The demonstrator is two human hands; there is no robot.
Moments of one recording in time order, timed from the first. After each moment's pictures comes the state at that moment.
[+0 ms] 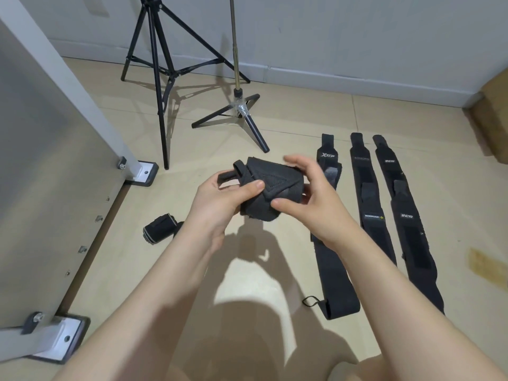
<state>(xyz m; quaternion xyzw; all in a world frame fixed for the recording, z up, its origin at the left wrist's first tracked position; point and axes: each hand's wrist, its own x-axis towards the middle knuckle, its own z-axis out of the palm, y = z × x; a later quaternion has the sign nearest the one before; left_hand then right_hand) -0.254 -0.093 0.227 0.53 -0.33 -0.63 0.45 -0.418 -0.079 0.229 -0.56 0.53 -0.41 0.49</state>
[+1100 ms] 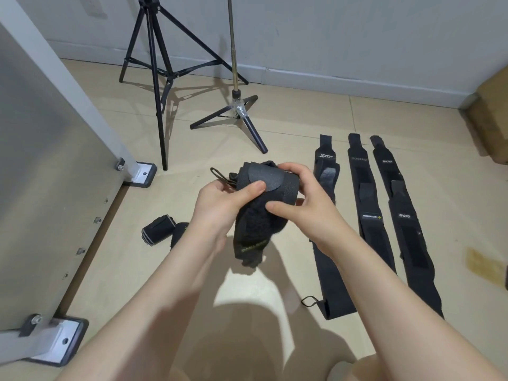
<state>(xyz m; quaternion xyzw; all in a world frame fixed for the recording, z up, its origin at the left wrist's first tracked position) -0.261 -0.091 0.223 0.57 -0.32 -0.61 0.46 -0.410 -0.075 0.228 -0.50 0.56 -0.39 0.53</state>
